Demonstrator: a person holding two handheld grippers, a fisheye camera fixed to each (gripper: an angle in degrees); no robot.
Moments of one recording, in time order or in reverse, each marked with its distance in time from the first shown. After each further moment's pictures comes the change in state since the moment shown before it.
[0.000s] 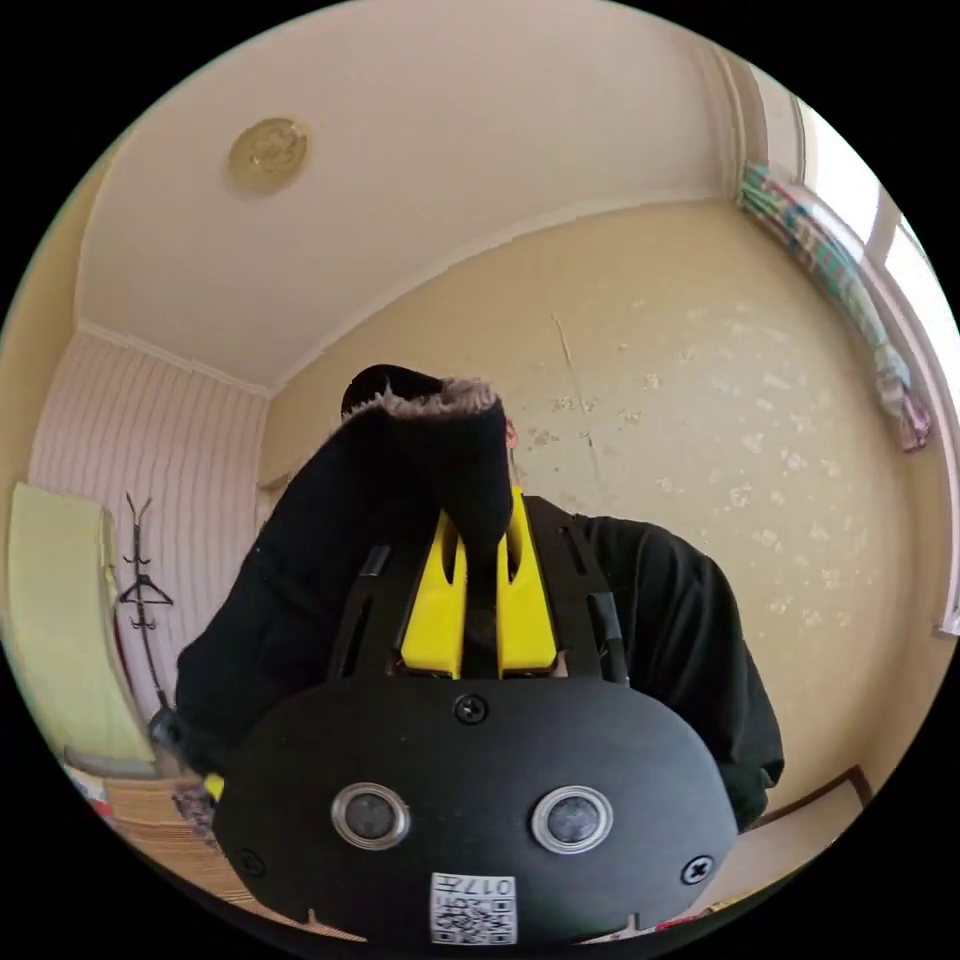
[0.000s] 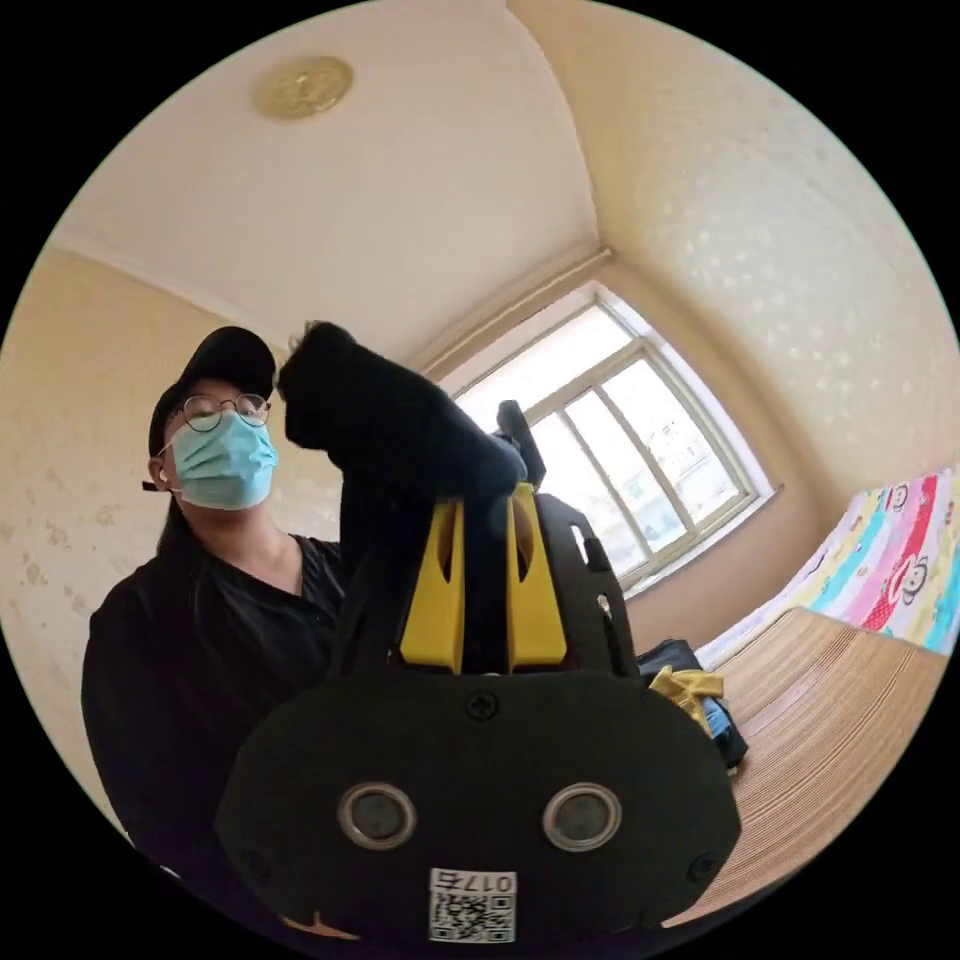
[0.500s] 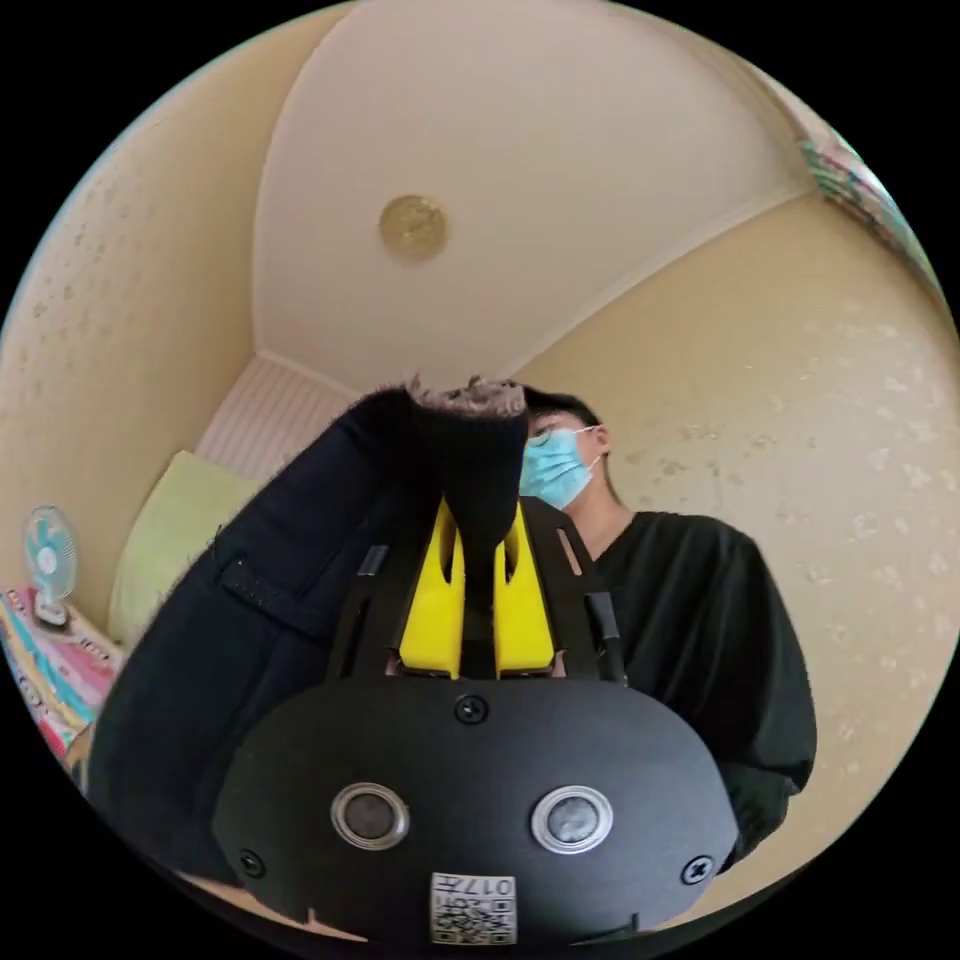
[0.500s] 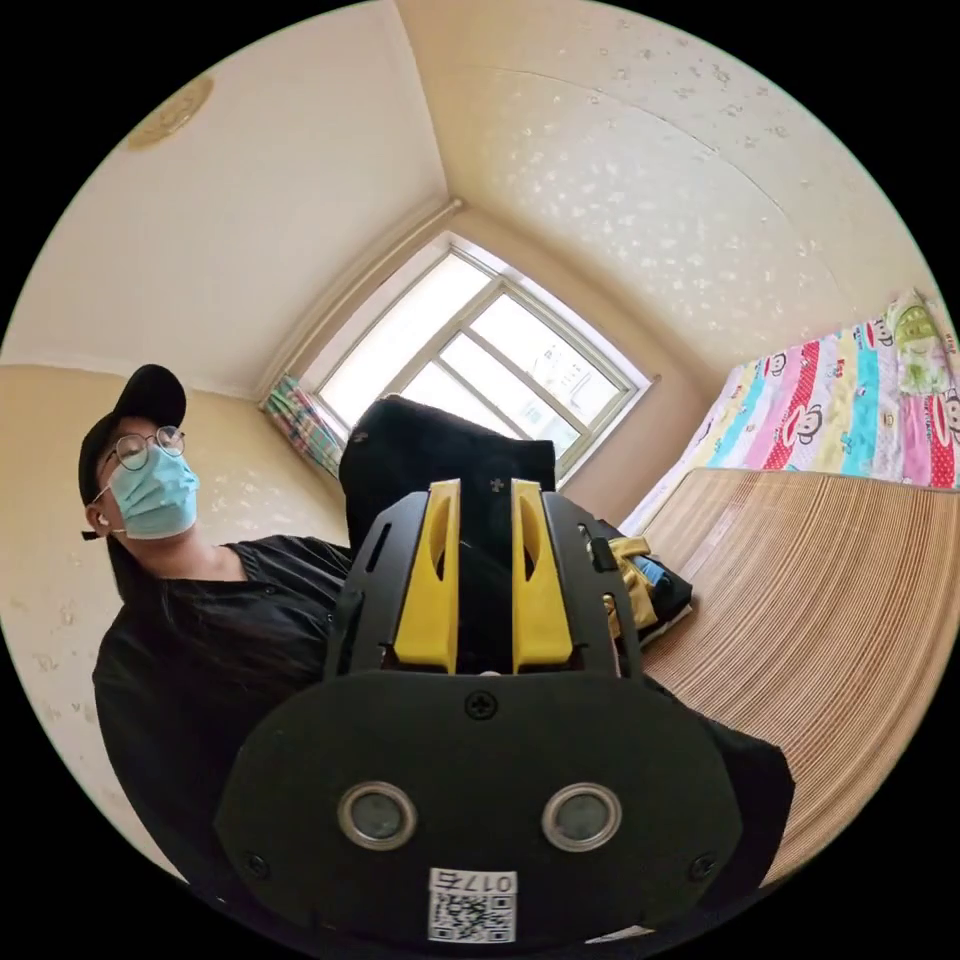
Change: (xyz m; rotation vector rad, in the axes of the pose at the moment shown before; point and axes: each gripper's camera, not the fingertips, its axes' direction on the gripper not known) left arm 0.050 0.161 -0.098 0.231 -0.383 -0.102; right arm 0.110 0.084 -0.034 -0.288 0.164 0.427
